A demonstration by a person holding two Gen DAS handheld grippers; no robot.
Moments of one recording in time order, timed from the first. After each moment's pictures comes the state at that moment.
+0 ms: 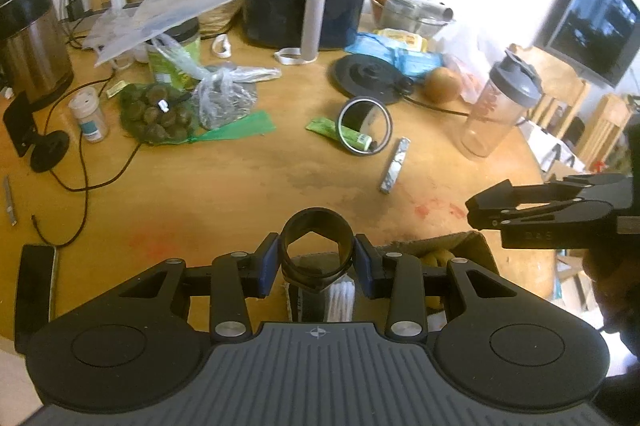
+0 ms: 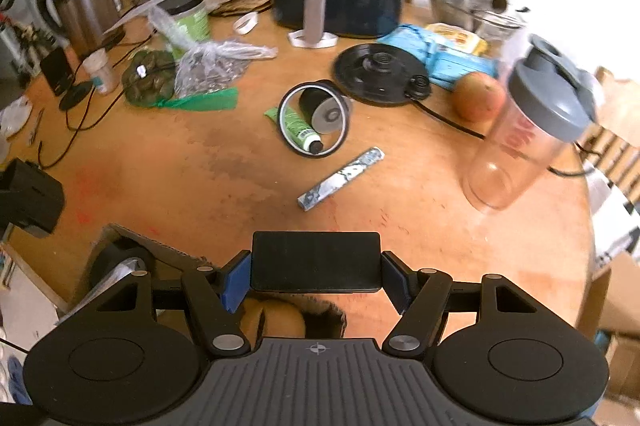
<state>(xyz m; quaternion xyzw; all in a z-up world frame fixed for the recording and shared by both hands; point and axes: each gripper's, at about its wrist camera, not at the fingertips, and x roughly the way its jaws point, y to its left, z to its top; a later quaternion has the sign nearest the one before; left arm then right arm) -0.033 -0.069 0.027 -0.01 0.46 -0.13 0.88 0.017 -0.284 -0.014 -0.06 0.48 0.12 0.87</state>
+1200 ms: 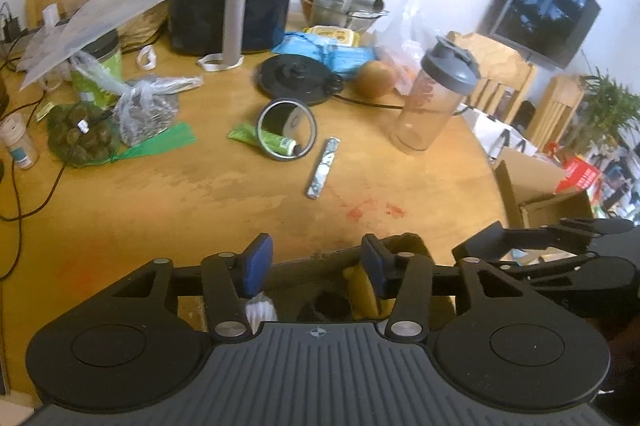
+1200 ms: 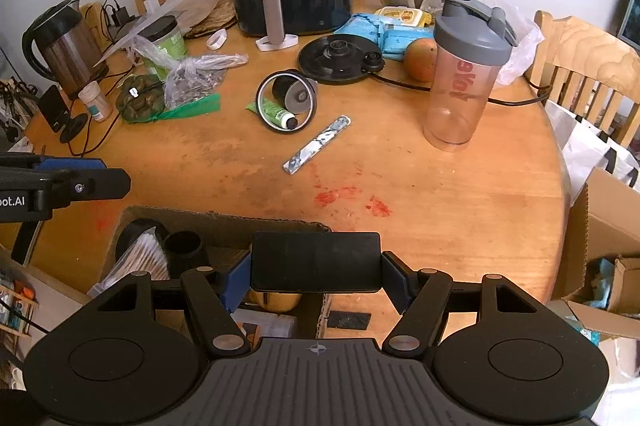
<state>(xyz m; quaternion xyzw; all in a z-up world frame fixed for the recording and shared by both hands) -0.030 -0.113 0.018 -0.01 0.45 -0.21 0.87 -0.052 -0.316 0.000 0.01 0.47 0.08 0.88</state>
